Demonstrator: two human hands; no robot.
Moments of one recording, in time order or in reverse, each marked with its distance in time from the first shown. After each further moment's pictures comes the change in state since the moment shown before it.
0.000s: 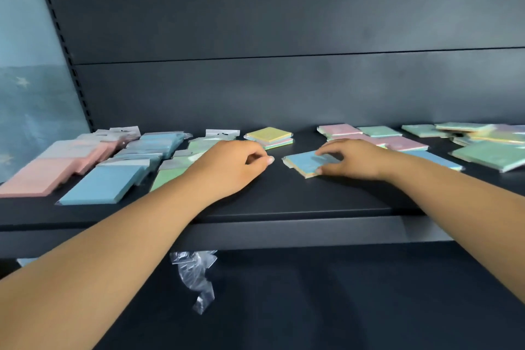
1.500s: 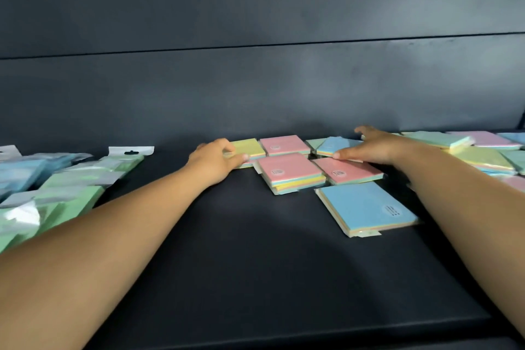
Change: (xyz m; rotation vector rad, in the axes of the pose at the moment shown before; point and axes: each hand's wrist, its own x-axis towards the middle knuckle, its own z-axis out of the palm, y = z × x) left_hand 0.198 0.035 0.127 -0.145 -0.064 -0.381; right_hand 0.082 0.210 -0.051 0.225 0.052 0.449
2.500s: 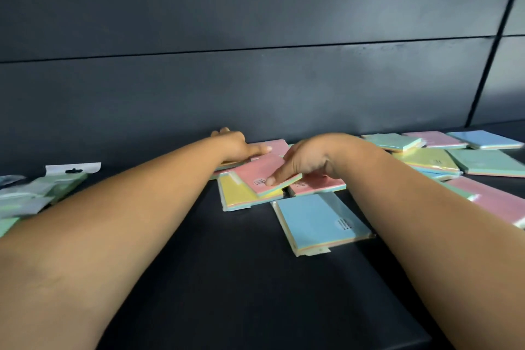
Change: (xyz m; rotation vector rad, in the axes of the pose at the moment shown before) left_hand 0.047 0.101 0.034 0.427 -0.221 0.100; right_hand -0.007 -0.037 0.010 0.050 -0.381 0.038
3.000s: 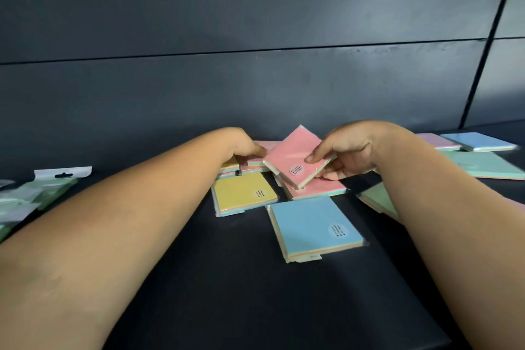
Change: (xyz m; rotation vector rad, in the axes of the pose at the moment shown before) left_hand 0.004 0.022 -0.009 -0.420 -0.164 -0.071; right_hand -0.017 0.037 -0.041 0.532 -0.027 0.029
